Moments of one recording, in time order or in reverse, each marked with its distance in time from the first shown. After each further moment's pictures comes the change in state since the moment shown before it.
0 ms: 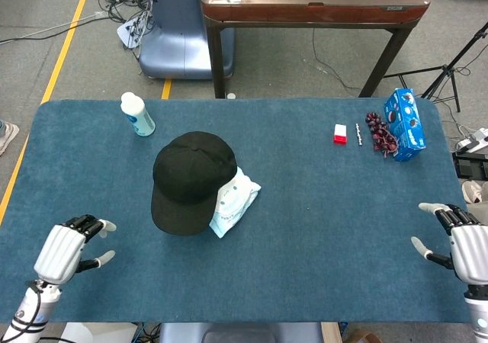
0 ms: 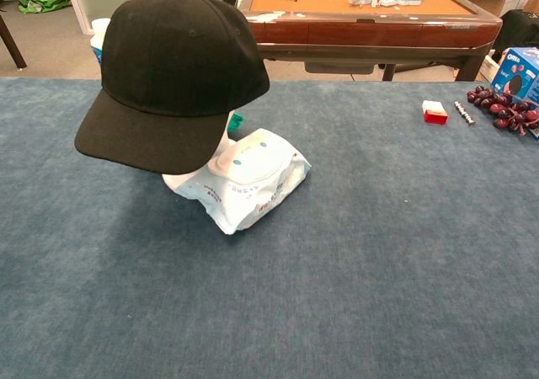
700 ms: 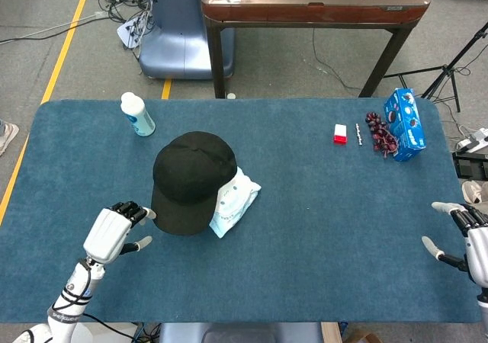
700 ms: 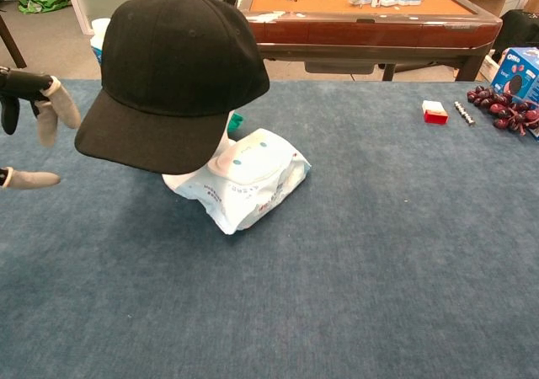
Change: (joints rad) left arm -0.142 -0.200 -0.056 0.109 -0.023 -0.090 0.090; right arm -0.022 0.021 0.011 0.017 0.001 0.036 0.080
